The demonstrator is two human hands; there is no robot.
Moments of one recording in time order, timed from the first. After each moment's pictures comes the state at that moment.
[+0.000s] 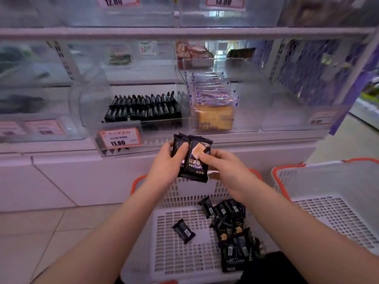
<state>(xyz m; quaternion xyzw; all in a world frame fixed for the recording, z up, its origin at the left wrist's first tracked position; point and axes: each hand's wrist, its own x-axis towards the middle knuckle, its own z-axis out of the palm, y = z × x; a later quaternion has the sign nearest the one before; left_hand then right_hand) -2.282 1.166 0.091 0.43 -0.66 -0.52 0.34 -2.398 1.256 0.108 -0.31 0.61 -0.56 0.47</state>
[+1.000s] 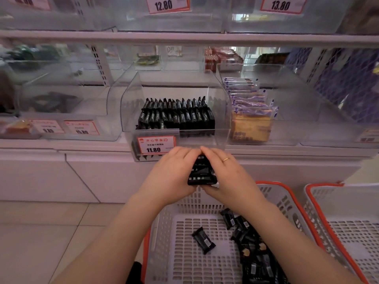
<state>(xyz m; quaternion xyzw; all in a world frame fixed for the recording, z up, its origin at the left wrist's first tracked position) -2.214 1.130 0.109 0.27 -0.94 -0.05 0.20 -2.358 1.214 0.102 -0.72 0.64 -0.26 -0.01</state>
